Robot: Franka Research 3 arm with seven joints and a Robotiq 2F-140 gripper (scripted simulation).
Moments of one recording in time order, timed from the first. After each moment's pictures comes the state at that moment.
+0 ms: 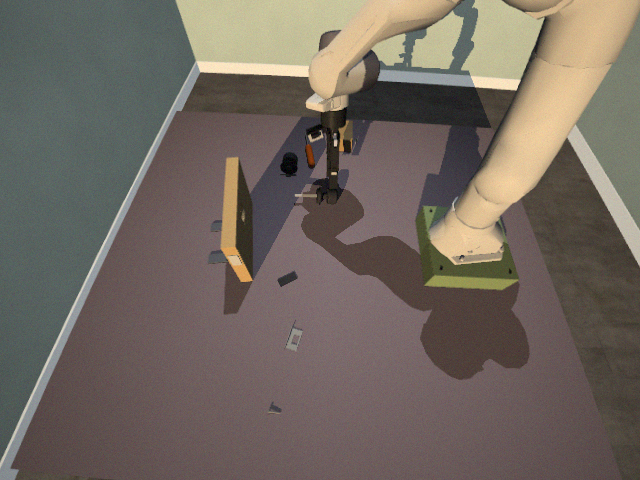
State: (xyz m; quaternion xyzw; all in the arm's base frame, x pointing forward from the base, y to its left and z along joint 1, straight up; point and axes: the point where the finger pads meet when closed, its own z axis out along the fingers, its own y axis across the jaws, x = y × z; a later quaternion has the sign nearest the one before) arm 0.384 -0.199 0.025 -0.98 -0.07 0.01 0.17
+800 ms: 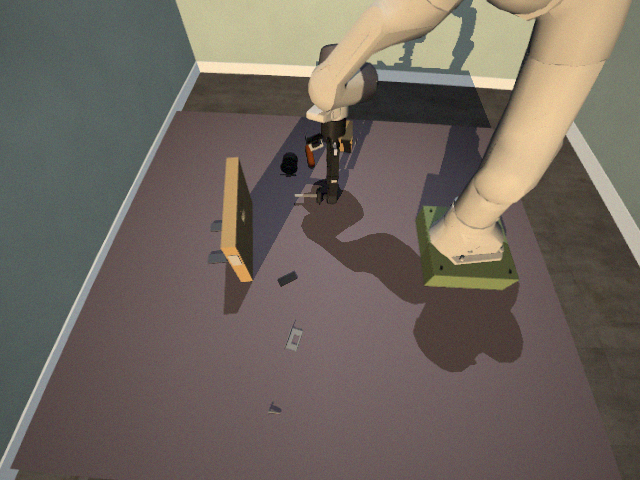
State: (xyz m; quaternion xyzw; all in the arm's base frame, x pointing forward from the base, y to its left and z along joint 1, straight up) arm 0.383 -0.189 -0.001 -0.98 -0.07 0.01 0.17
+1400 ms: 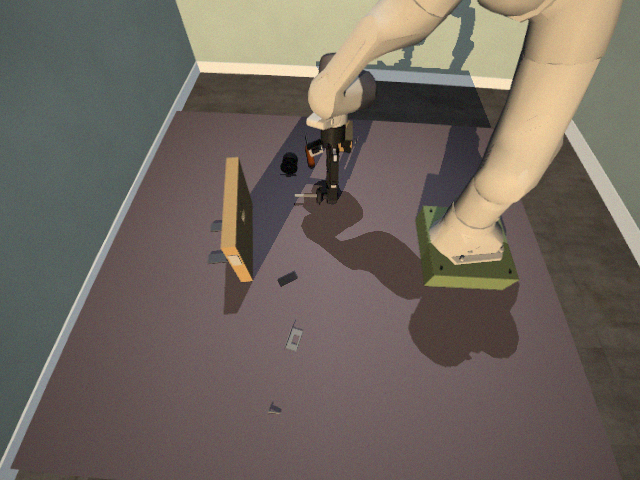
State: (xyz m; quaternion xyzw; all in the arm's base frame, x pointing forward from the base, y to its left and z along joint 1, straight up) arm 0.382 -0.183 -0.019 -0.98 -0.07 0.01 0.17
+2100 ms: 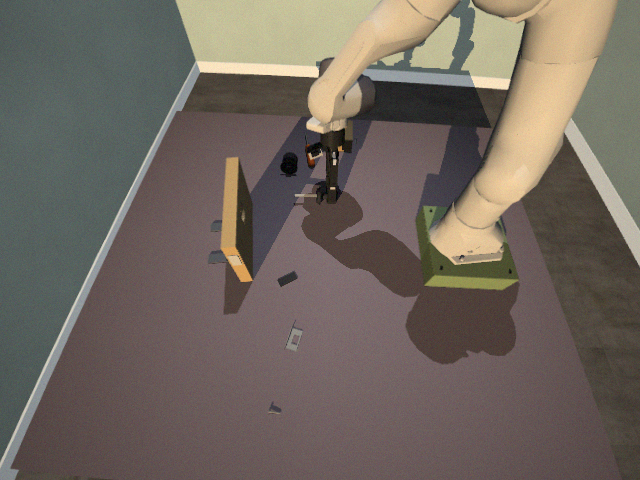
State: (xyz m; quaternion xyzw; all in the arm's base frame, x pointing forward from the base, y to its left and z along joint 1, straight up) arm 0.384 -0.180 -0.029 -0.98 -0.08 0.01 0.17
